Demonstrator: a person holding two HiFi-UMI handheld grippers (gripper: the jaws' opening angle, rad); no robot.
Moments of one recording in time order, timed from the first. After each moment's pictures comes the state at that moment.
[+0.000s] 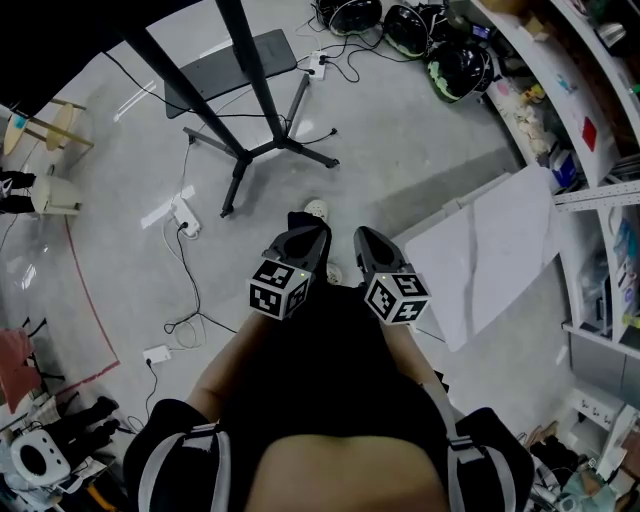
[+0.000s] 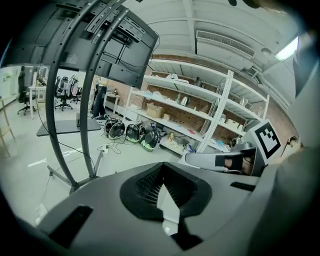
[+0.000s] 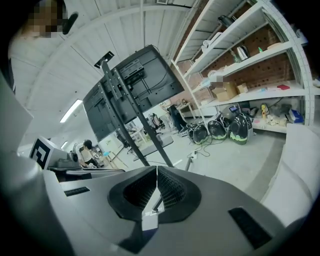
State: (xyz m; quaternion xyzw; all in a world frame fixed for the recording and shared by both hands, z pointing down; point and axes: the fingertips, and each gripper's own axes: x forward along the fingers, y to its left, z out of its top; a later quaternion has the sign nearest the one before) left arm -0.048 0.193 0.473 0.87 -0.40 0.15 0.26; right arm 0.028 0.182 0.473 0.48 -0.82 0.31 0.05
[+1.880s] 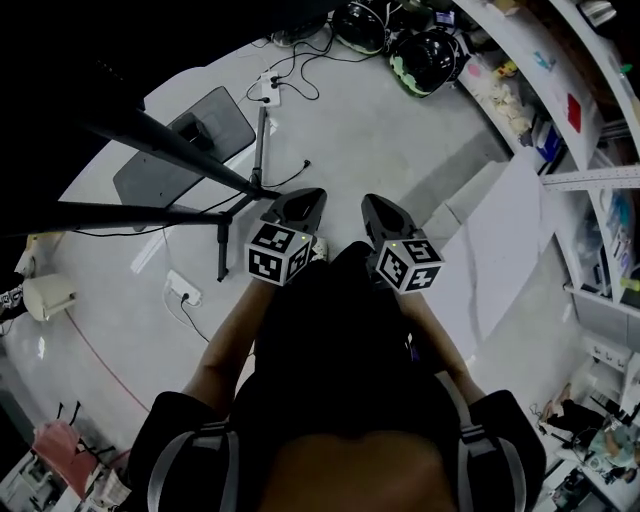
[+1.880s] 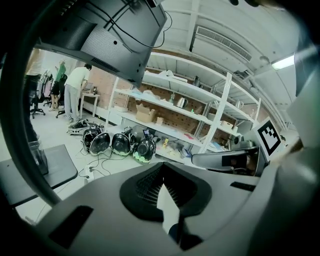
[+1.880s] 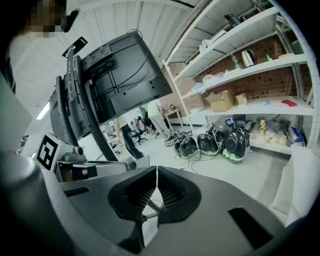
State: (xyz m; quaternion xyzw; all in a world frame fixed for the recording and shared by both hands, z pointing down) left arm -0.017 -0.169 0.466 0.92 -0.30 0.15 0.22; right arm 0.065 -0.150 0.463 0.56 -0.78 0.29 0.06
